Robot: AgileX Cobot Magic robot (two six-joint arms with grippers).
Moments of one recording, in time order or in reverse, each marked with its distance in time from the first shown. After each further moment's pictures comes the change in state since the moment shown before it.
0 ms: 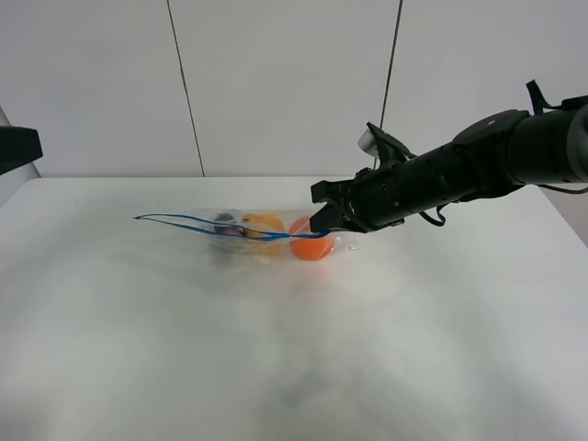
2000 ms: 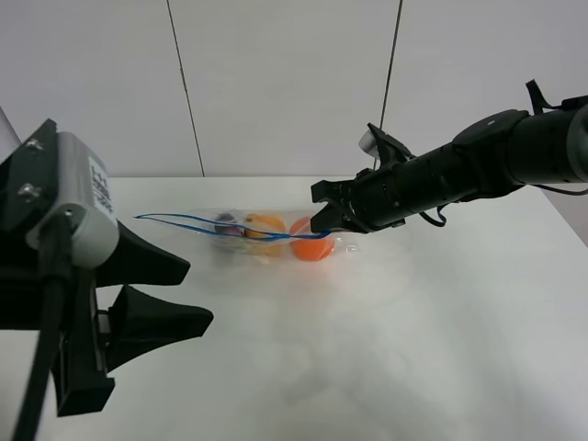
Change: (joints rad) left arm -0.689 0.266 -0.001 0.202 0.032 -0.022; right arm 0.000 0.000 0.000 -0.010 -0.003 0.025
